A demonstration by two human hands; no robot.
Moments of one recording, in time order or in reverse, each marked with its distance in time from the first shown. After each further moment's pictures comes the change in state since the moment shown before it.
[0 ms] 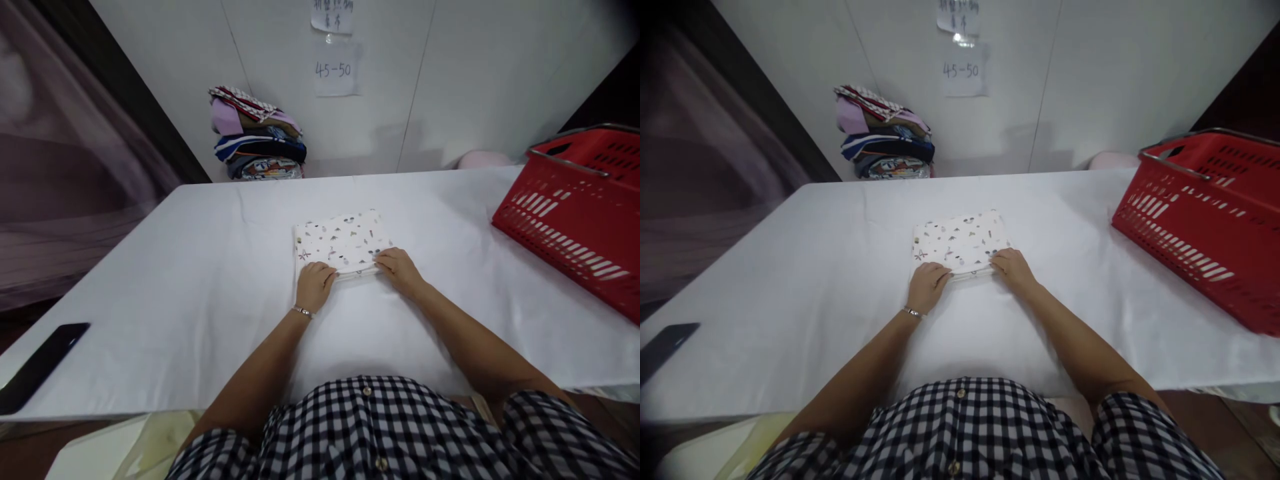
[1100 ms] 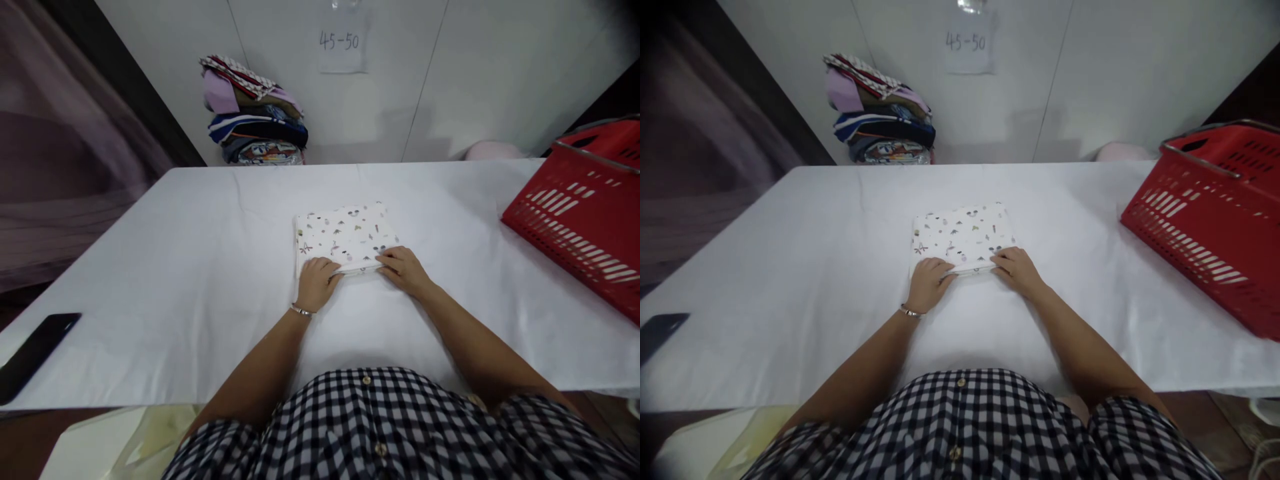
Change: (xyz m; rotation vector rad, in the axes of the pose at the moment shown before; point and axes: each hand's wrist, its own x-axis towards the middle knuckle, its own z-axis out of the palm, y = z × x) left_hand -0.003 0.000 0.002 -0.007 -0.047 0.012; right_hand -0.009 0.006 0.002 -0.017 -0.075 -0.063
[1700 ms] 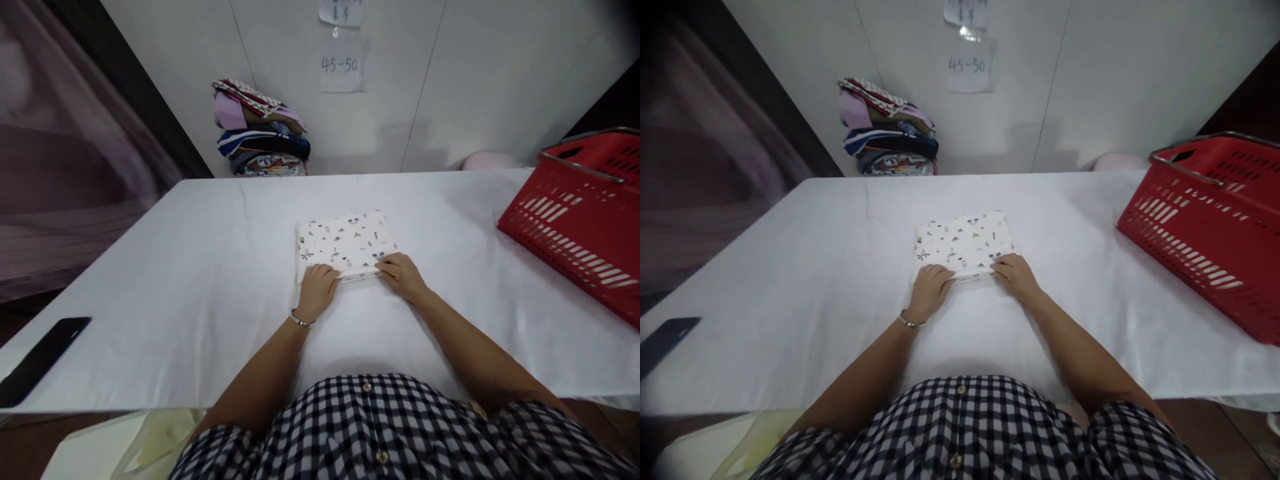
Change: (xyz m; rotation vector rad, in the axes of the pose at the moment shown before) left_hand -0.004 0.002 -0.002 0.058 0.008 0.049; right_hand 0.001 -0.002 0.006 -0.020 0.078 0.003
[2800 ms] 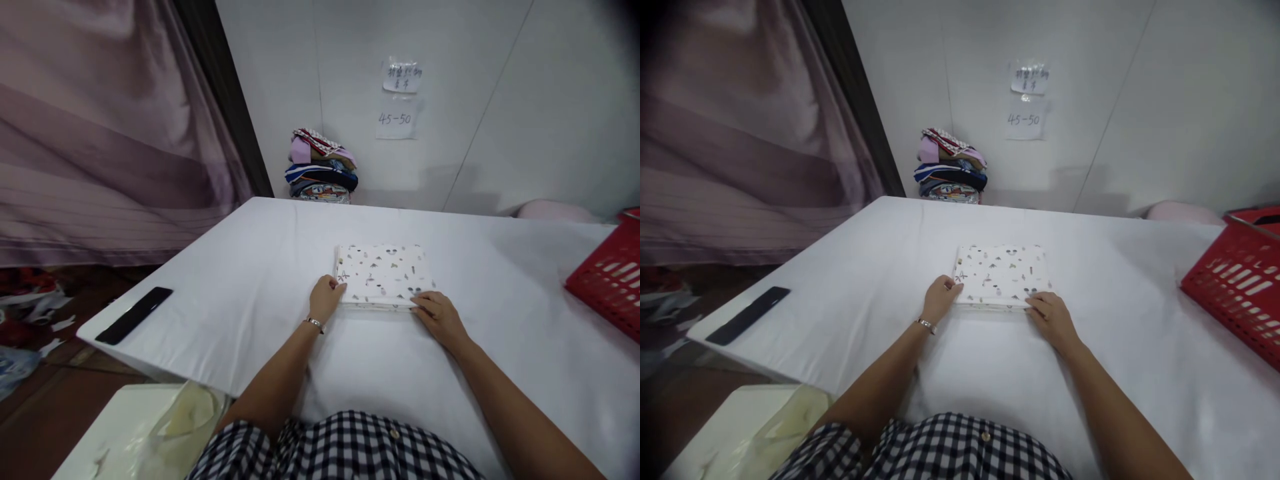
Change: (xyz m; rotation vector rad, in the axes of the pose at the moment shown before) left_hand -0.003 -0.041 -0.020 -0.277 0.117 -0.823; right_hand -0.004 0.004 0.005 0.104 0.103 -0.051
